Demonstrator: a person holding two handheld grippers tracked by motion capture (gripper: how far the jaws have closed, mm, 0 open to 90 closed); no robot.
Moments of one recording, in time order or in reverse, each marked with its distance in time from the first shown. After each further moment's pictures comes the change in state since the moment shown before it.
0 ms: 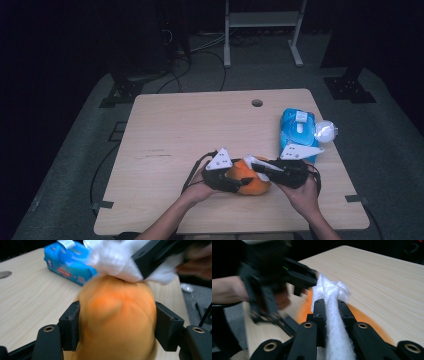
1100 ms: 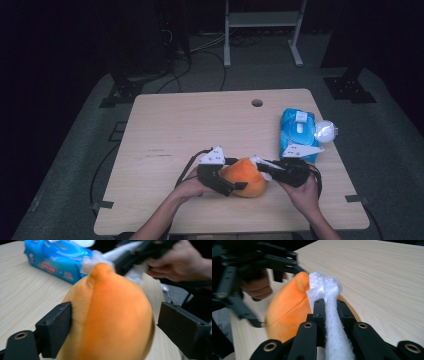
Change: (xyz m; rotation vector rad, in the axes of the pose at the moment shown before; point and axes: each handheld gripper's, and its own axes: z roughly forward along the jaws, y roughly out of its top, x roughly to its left) left arm 0.015 -0.010 -0.005 0.019 -0.161 -0.009; right arm -0.018 -0.017 0.007 0.039 -0.036 0.081
